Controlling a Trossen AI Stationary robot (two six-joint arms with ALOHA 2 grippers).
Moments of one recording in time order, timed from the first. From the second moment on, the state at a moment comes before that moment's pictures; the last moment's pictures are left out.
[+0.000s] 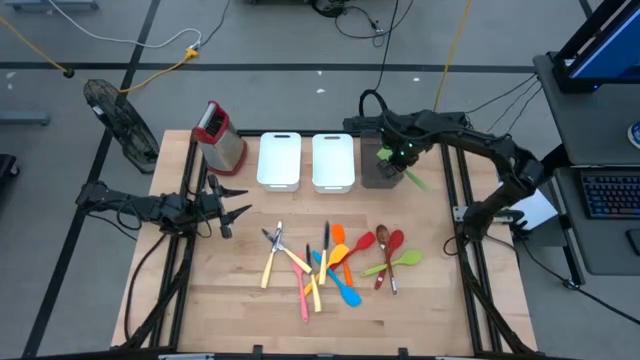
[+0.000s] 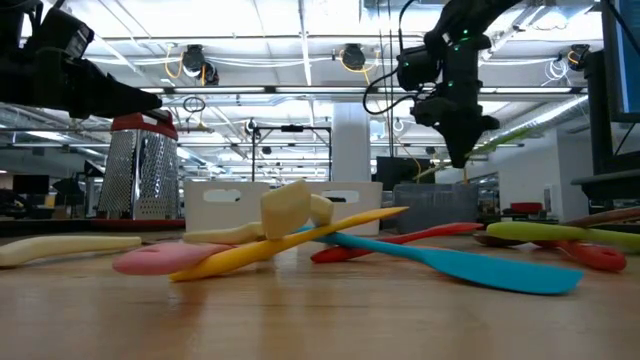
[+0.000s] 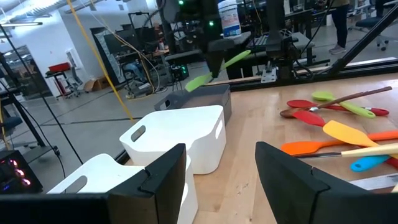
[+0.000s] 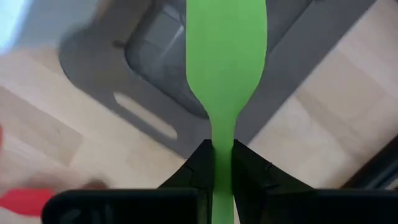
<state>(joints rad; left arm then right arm) -0.22 0.10 0.02 0.06 -0.53 0.20 -0.64 1.58 1.29 -1.17 -0.01 0.32</state>
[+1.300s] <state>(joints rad) -0.22 0.10 0.02 0.06 -0.53 0.26 -0.76 1.80 1.42 -1.05 -0.17 0.44</state>
